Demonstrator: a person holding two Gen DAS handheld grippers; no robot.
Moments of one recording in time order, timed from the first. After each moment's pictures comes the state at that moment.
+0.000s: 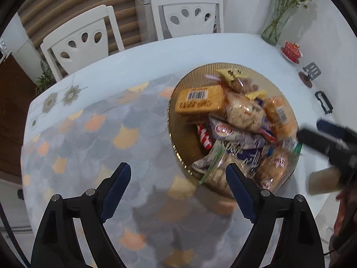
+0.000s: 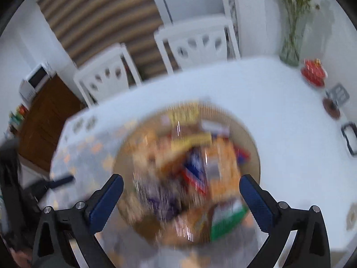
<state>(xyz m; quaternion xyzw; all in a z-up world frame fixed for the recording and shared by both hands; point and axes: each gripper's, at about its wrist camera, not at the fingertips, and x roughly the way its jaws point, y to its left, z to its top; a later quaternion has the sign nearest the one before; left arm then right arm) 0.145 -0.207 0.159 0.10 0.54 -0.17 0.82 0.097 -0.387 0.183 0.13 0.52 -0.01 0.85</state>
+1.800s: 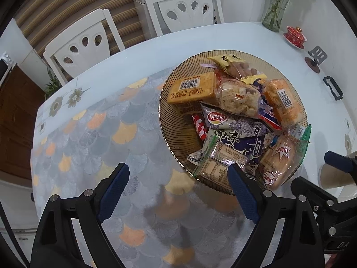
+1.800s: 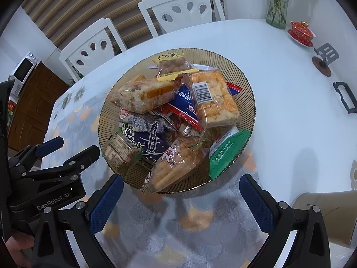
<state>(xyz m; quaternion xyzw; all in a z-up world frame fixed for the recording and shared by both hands) 0.128 -0.232 0.148 0.15 0.54 -0.15 0.82 0.054 -0.380 0.155 0.16 0.56 -0.04 0.81</state>
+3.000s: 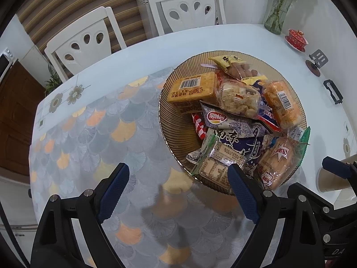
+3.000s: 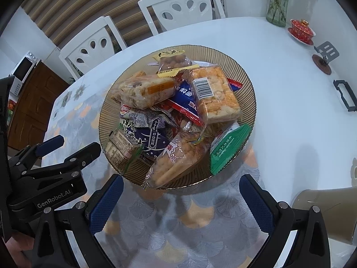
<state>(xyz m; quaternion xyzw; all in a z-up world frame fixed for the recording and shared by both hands) 0.127 -0.230 0.148 0.13 0.54 -0.14 0.82 0.051 -0.379 0.154 0.16 0.57 -0.04 0.81</state>
